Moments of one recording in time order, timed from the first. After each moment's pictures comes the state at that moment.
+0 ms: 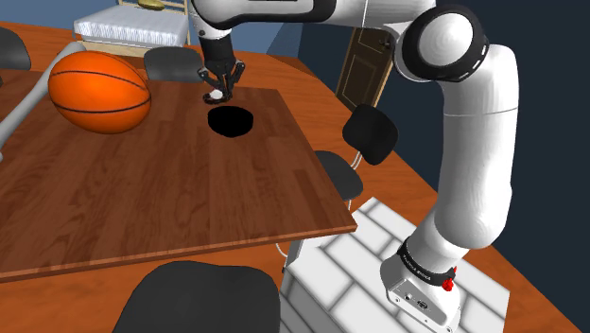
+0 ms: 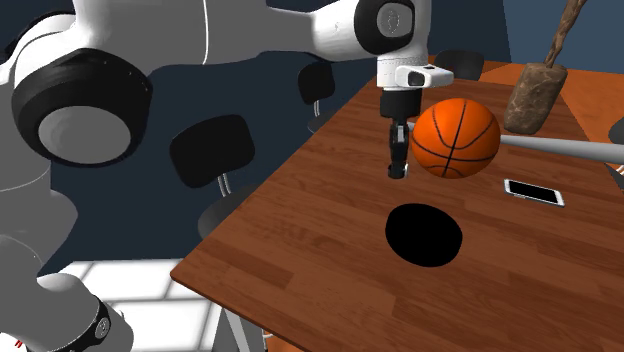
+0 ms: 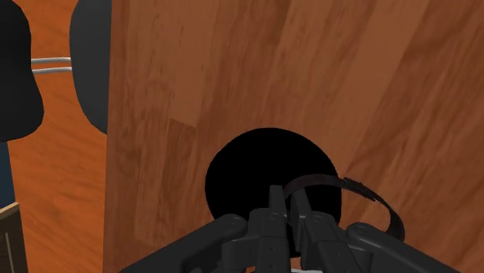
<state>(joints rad) 0.02 0.50 0.51 -1.25 -0.50 1.61 0.76</state>
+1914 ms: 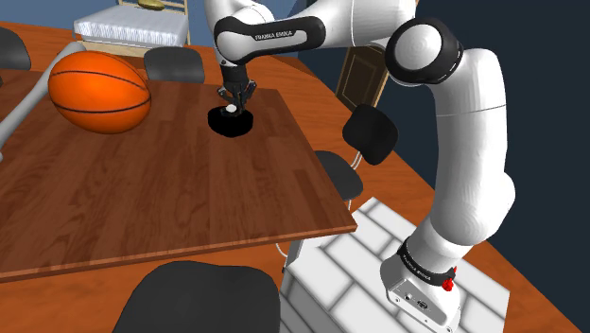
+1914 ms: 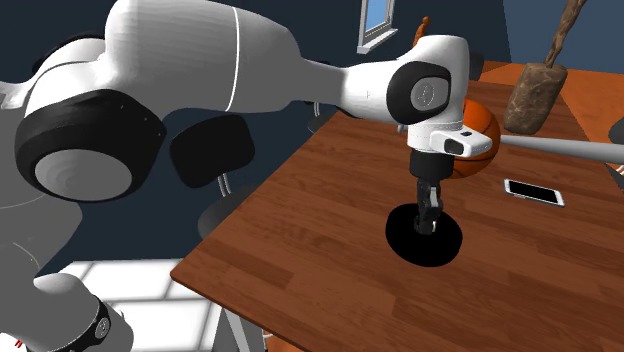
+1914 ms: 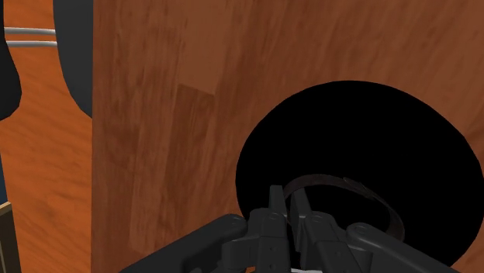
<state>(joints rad) -0.08 0.59 0.46 -1.32 -0.53 1.79 0.68</state>
